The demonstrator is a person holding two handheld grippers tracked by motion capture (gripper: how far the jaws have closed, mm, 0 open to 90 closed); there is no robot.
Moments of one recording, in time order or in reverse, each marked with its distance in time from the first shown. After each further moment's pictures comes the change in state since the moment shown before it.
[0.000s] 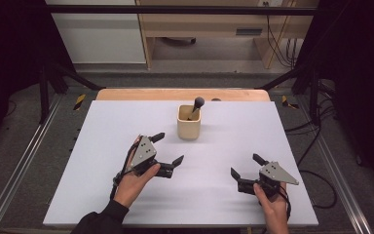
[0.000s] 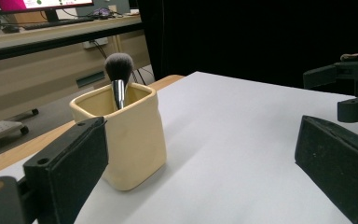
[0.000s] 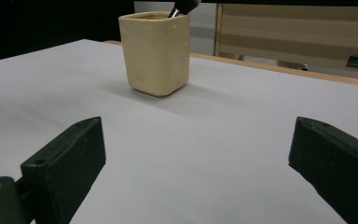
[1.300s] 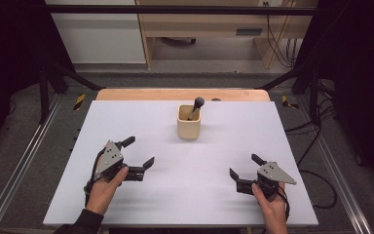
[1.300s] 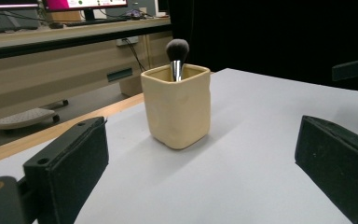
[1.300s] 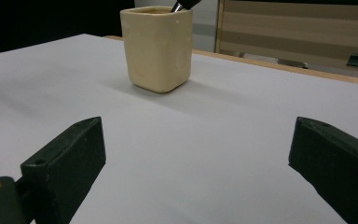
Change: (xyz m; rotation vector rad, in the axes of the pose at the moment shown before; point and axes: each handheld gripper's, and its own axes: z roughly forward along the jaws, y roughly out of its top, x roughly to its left) left arm 0.036 -0.026 -0.067 -0.023 0.097 -0.048; right arm 0.003 -0.001 0.002 0.016 0.000 -0.014
